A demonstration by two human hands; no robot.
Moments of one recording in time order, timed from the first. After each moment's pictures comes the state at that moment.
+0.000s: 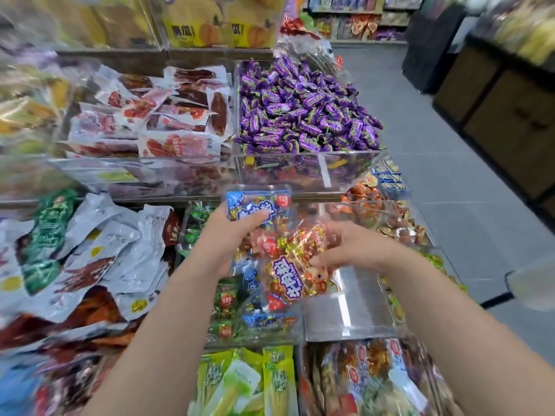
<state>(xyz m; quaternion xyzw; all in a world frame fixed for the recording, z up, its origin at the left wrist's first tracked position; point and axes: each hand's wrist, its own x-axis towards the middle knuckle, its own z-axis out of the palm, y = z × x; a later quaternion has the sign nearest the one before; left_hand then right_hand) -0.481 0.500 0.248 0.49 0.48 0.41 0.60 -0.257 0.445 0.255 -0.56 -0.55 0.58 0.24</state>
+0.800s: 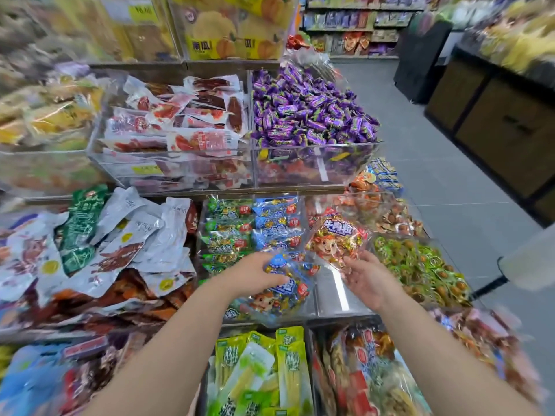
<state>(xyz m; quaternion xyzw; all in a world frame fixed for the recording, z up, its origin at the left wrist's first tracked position) -0.508 0.451 0.203 0.75 0.48 0.01 0.45 -0.280 0.373 0.183 -0.56 -0.08 0.59 0.57</state>
